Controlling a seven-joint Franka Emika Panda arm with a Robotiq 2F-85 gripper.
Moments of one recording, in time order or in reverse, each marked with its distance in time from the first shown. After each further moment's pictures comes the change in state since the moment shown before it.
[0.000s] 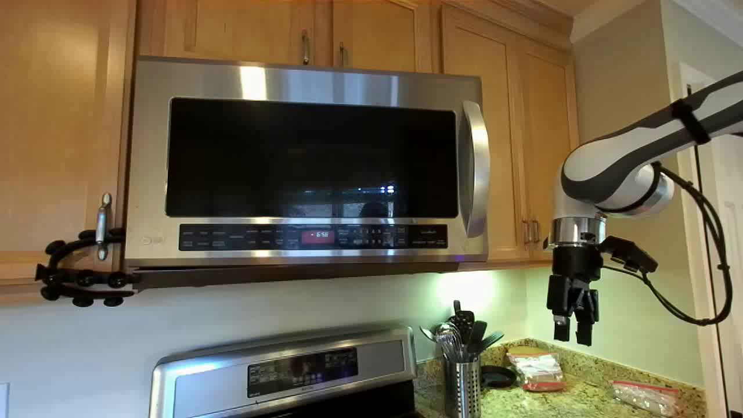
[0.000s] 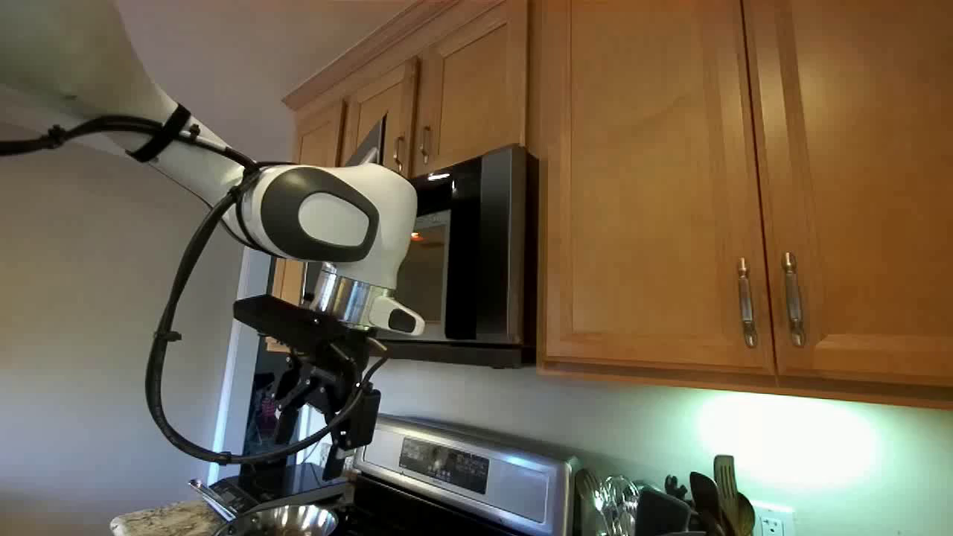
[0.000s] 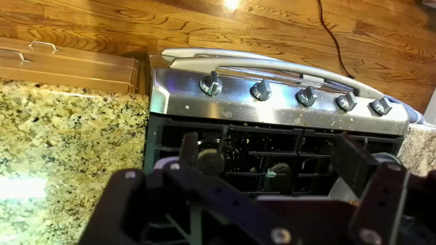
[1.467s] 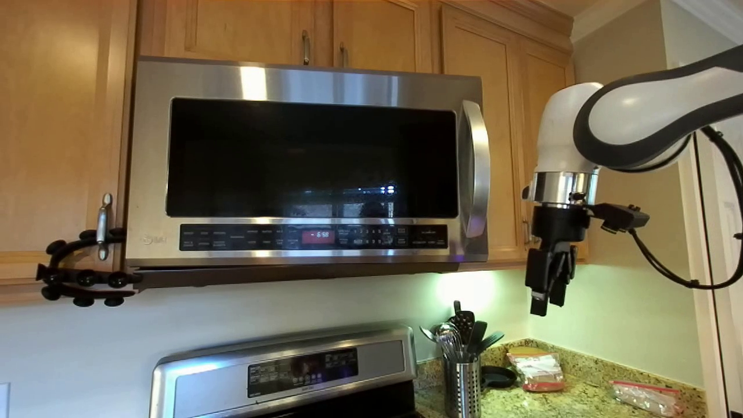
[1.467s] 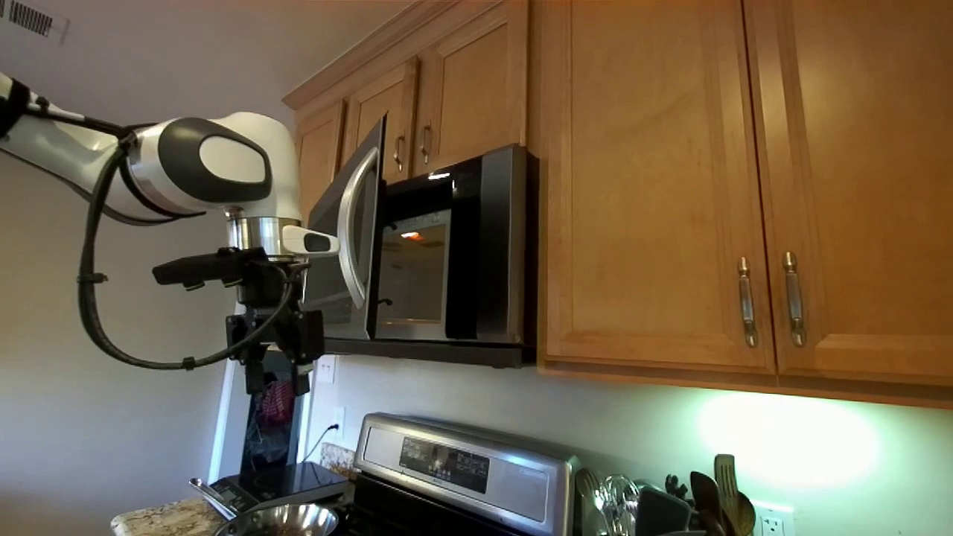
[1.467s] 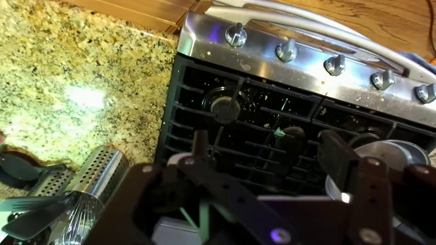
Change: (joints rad) arm 0.001 -0.198 0.338 0.004 -0.105 0.049 0.218
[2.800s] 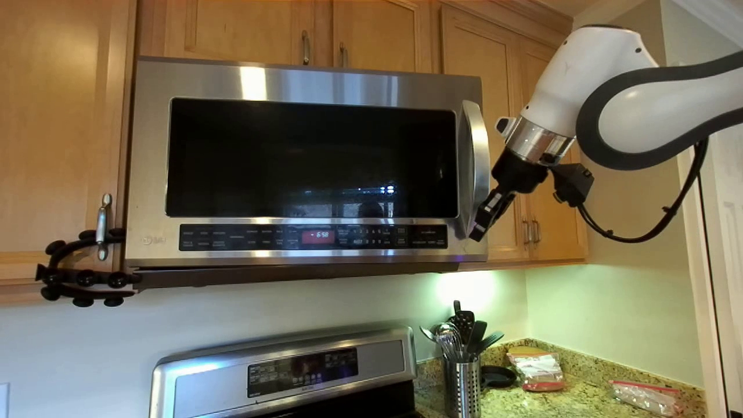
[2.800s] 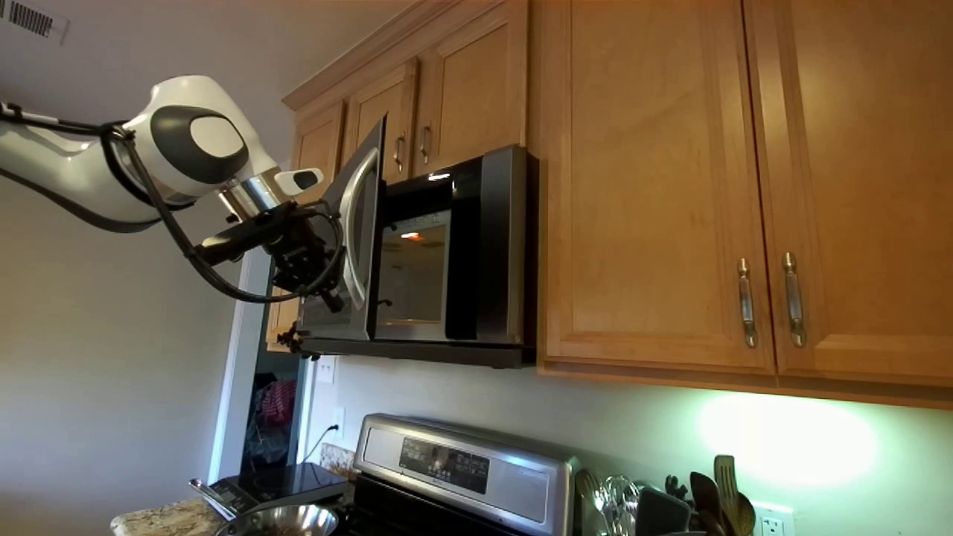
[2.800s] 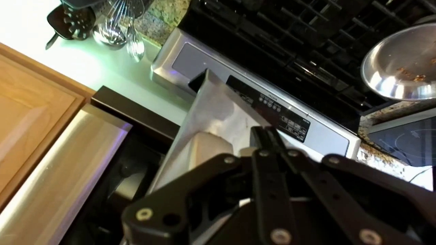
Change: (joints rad) arm 0.037 0.016 0.052 0.058 -0.255 0.486 -0.018
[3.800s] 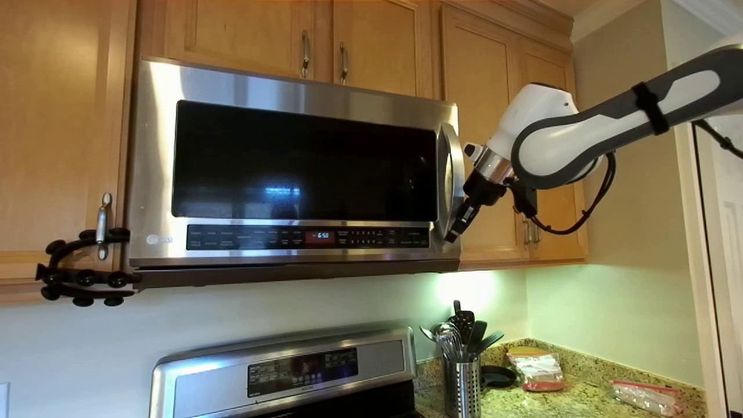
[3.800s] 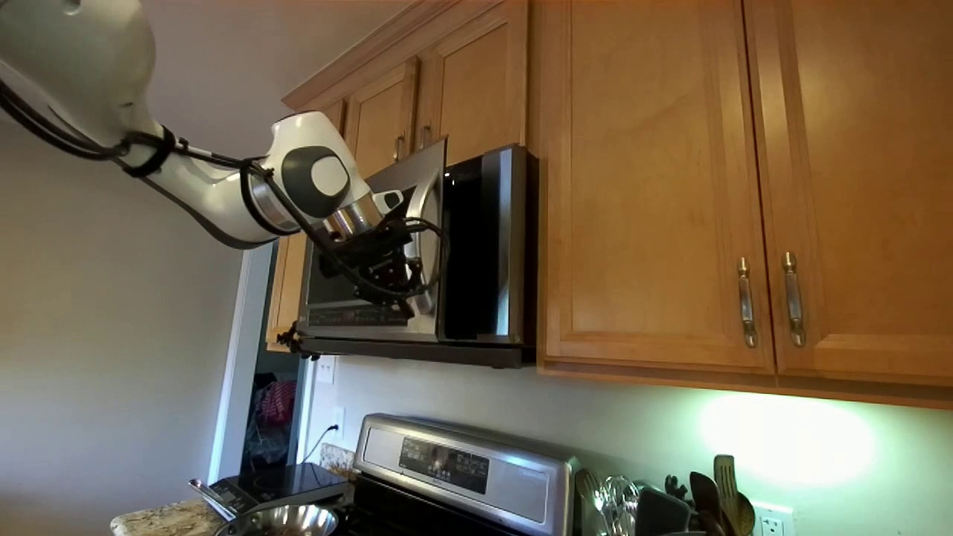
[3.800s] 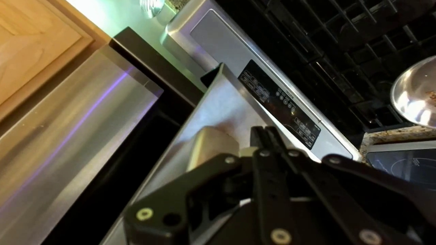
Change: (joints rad) arm 0.027 0.326 -0.191 0.190 -0.006 0.176 -0.375
